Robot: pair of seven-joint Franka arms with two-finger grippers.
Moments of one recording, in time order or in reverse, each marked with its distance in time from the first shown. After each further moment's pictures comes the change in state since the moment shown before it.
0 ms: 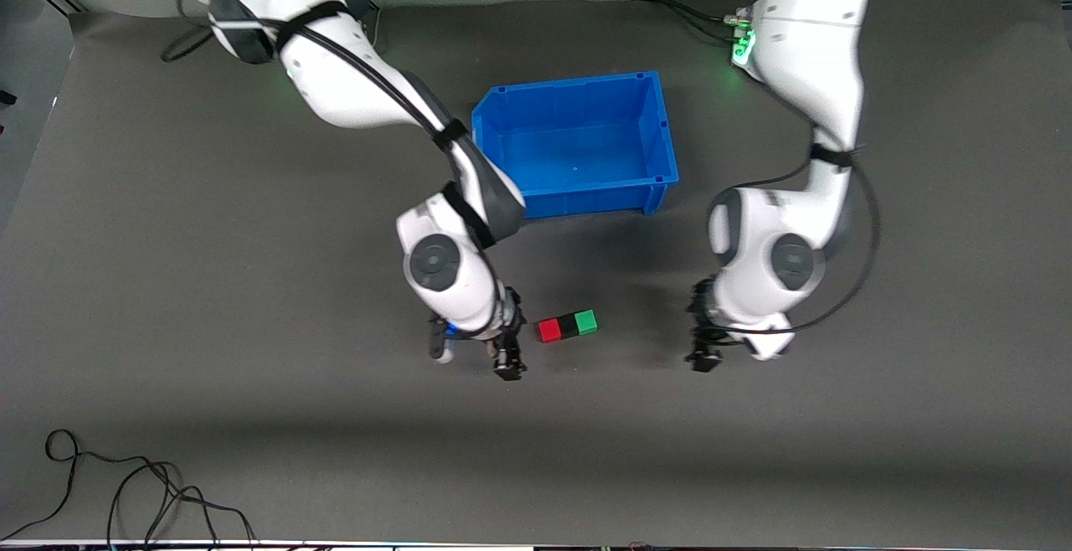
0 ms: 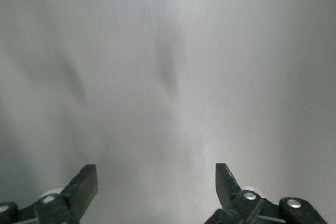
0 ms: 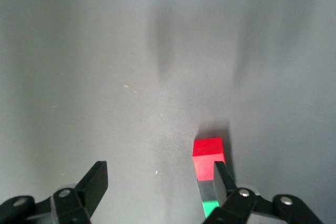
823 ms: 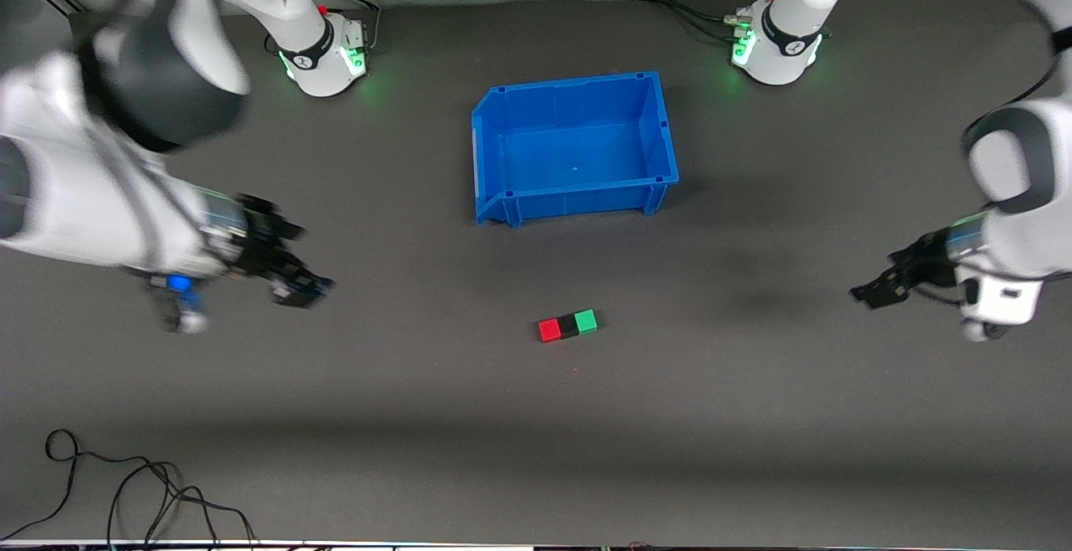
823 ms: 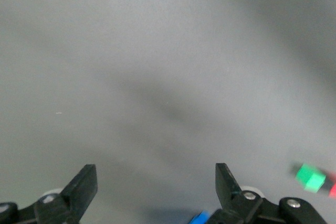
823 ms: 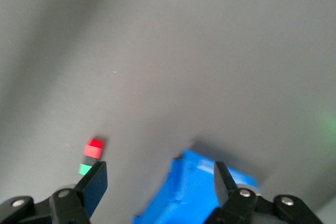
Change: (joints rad) left arm 0.074 -0.341 0.314 0.003 0.173 -0.570 0.987; right arm -0.327 -0.474 -0.006 -0.007 -0.002 -0.812 -0.819
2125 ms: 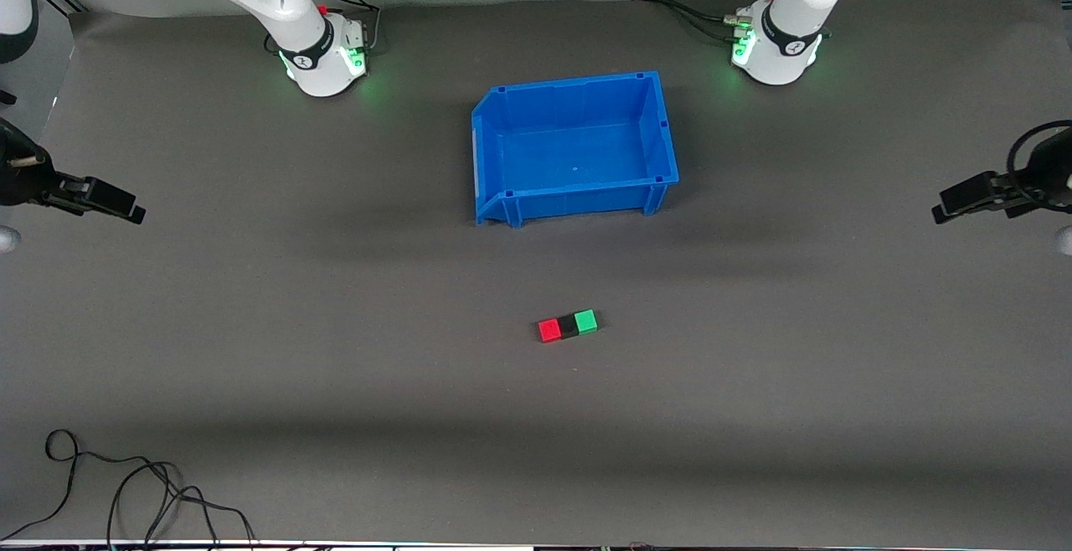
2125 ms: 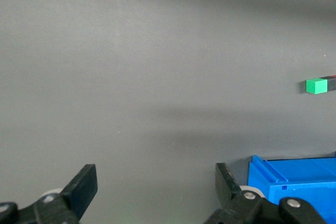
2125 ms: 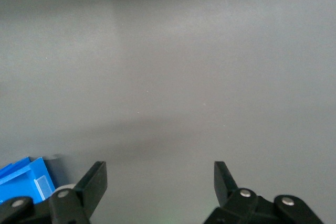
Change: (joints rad) left arm 0.032 -0.179 -0.101 0.172 0.233 -0.195 0.330; right arm -0.118 -0.405 -0.135 -0.518 -0.220 0.223 -1.031
